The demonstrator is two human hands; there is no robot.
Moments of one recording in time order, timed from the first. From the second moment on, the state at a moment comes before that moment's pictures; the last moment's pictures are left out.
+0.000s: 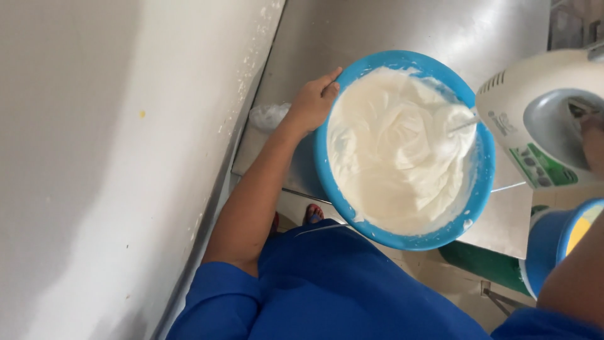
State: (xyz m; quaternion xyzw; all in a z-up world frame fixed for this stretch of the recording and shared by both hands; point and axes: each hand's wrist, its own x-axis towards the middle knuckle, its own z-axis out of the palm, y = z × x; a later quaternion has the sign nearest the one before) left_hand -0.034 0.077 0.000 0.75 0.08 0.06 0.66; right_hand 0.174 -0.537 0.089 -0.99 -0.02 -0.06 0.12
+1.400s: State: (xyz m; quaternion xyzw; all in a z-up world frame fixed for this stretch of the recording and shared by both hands) left_hand -0.043 0.059 0.033 0.81 0.25 0.06 0.52; right_hand -0.055 -0.369 0.195 -0.96 -0.14 -0.03 0.23
